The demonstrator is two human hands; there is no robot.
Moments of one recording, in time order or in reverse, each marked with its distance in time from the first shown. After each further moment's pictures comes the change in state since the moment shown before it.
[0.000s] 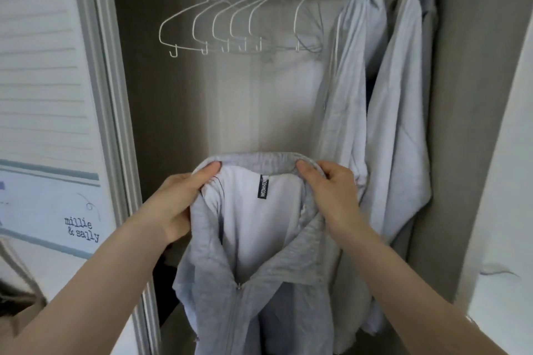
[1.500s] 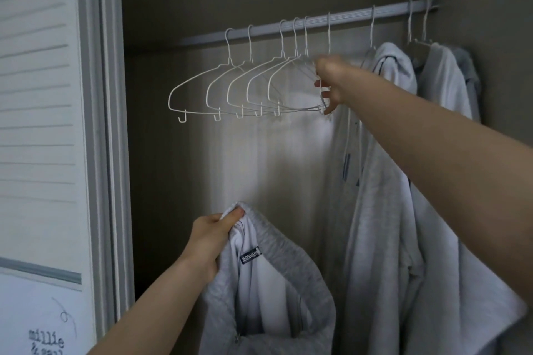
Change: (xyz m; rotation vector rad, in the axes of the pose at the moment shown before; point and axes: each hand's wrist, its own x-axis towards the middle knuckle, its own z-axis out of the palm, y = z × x) left_hand 0.126 0.035 0.014 0.039 0.058 0.185; right_hand 0.294 -0.165 0.074 -0.109 -0.039 0.275
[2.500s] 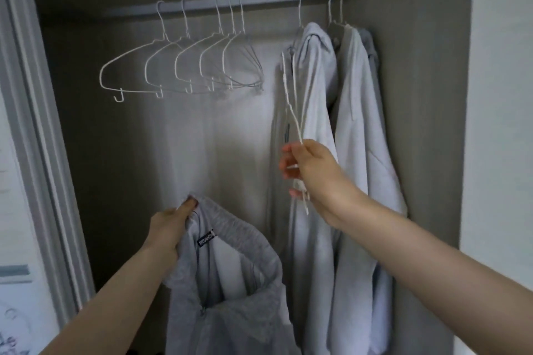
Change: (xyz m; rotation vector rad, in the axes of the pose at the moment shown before) left_hand -0.004 -0.026 -0.013 0.195 0.019 -0.140; right_hand -0.236 0.138 -0.022 0.128 0.059 -0.063
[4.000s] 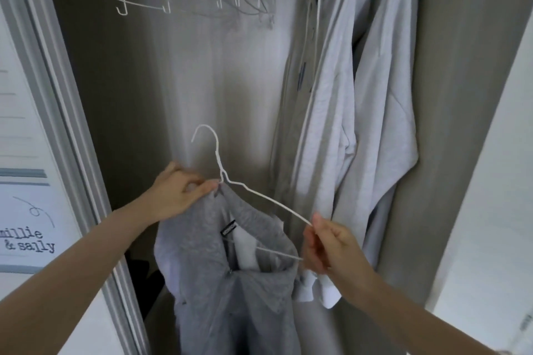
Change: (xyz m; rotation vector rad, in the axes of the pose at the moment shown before) left_hand -0.014 -0.064 -0.044 0.816 -0.388 0.565; right_hand -0.109 0.179 -0.040 0.127 -0.277 0.177
